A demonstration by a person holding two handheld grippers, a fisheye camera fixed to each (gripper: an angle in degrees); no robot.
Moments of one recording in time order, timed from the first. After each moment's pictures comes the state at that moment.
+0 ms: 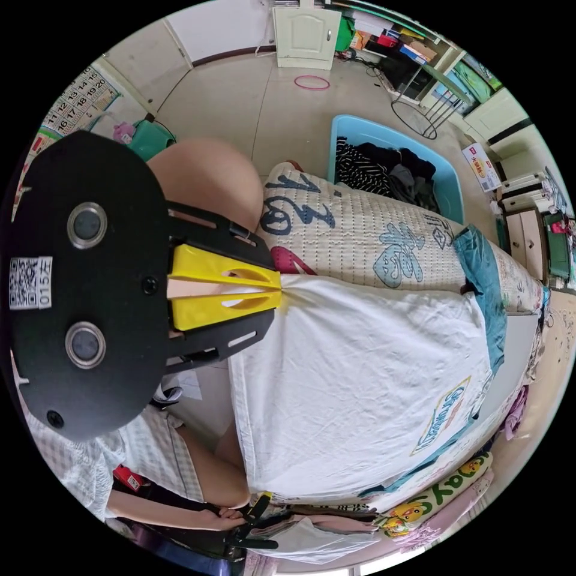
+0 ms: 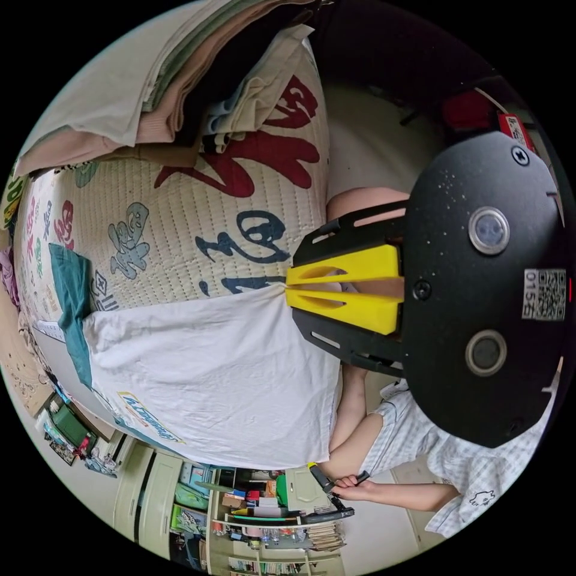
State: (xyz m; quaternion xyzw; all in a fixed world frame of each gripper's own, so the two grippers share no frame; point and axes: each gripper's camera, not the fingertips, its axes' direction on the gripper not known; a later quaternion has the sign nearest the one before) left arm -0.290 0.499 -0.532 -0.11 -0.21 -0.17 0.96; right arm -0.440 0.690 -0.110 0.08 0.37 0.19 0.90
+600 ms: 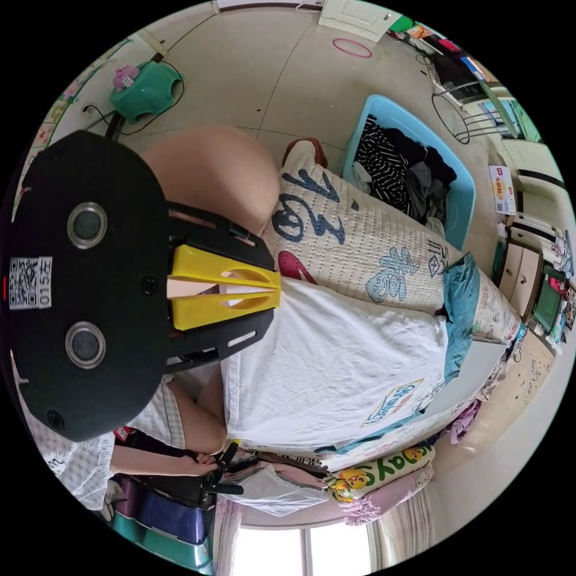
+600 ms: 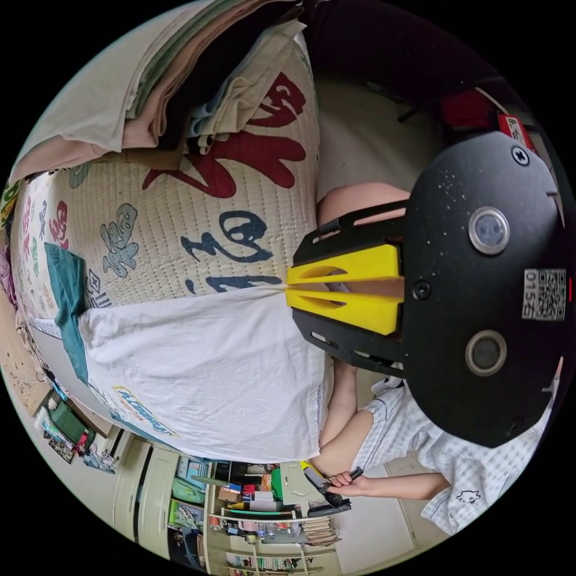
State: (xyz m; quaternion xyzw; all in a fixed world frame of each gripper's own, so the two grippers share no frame) left arm -0.311 0.536 -0.557 -0.01 -0.09 -0.24 0.97; right arm -0.472 0.680 -0.076 0.08 0.36 0.19 0.91
